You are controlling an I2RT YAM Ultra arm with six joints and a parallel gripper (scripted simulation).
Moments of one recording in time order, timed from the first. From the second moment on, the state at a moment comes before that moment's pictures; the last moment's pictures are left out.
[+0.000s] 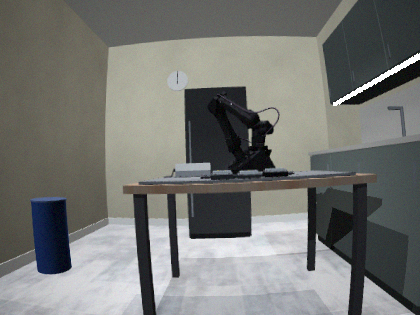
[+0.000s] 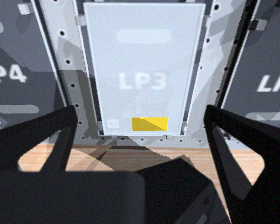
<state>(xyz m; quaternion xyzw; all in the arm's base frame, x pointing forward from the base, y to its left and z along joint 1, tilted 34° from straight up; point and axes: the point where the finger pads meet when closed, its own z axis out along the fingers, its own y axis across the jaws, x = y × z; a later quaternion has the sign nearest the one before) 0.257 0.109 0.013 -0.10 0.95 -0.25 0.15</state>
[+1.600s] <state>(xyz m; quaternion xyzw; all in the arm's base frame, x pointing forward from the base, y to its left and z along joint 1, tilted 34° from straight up) 0.272 0.086 -0.024 -0.10 0.95 -0.25 0.15</state>
